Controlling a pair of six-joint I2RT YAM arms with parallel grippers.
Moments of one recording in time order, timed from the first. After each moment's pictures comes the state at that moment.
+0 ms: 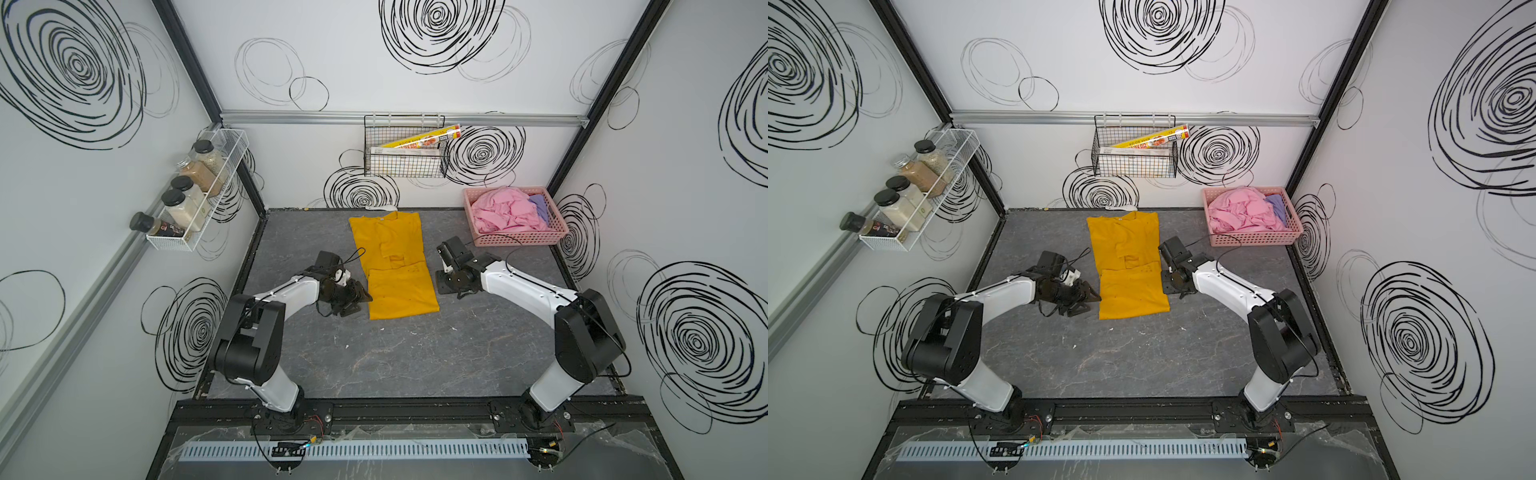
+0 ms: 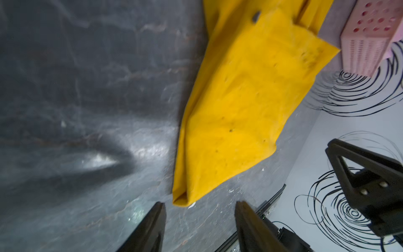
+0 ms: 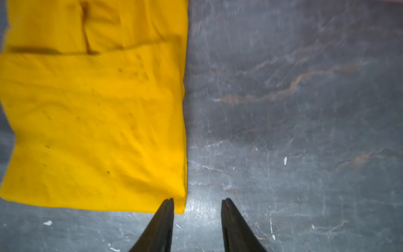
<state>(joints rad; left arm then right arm) -0.18 1.63 0.85 -0.46 0.64 -0.67 0.59 1.67 1.14 -0.65 0.12 0.42</state>
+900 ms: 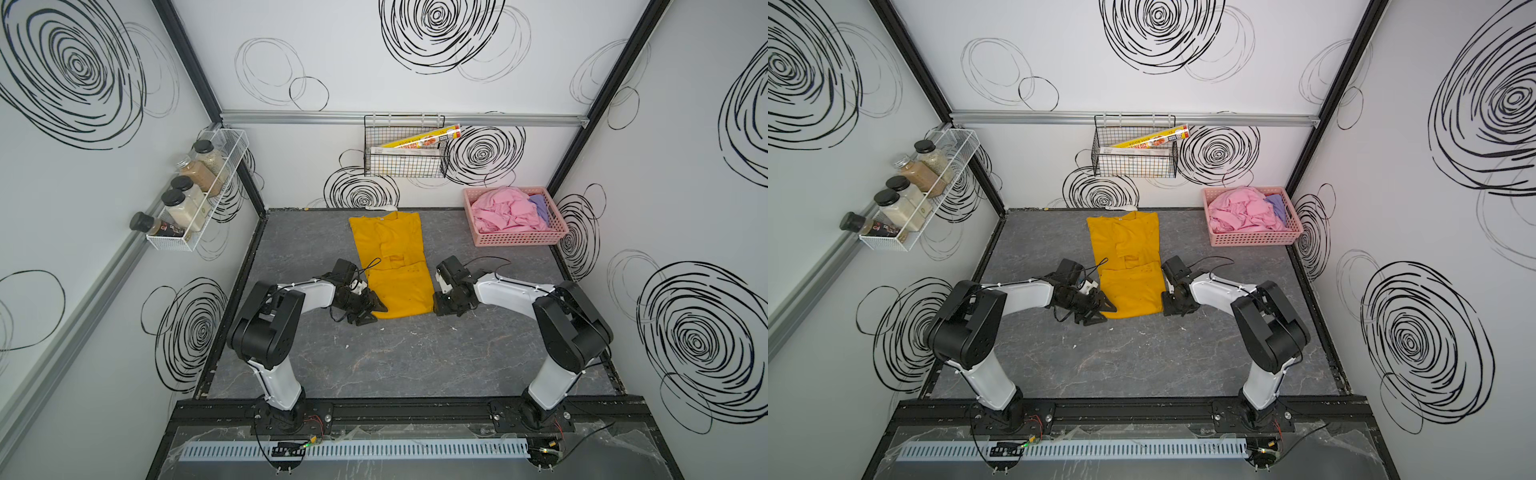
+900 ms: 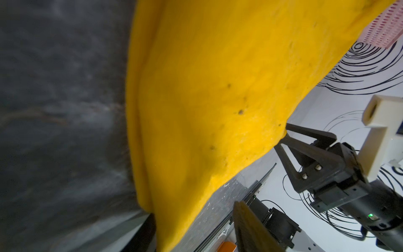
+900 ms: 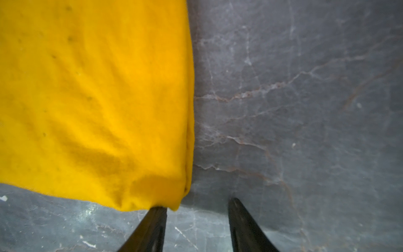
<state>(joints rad) -0.30 1.77 0.86 -0.32 0.73 -0.79 0.59 1.73 1.00 -0.52 -0.07 0.42</state>
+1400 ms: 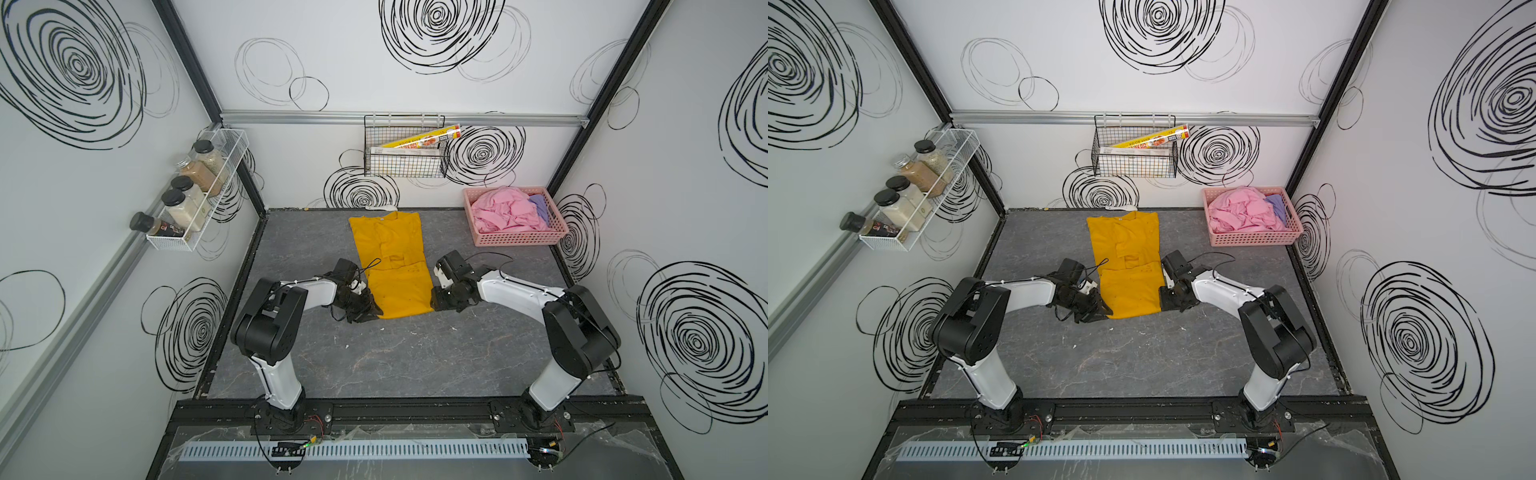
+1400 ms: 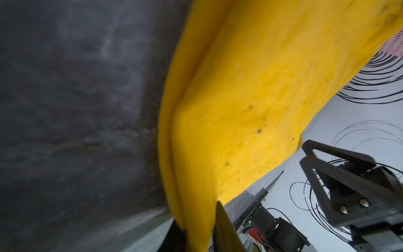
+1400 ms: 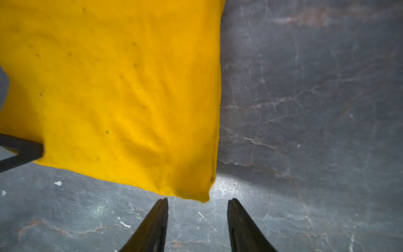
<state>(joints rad) -0.30 1.80 0.88 -0.34 0.68 -0.78 0.58 1.68 1.05 -0.55 -0.11 0.42</state>
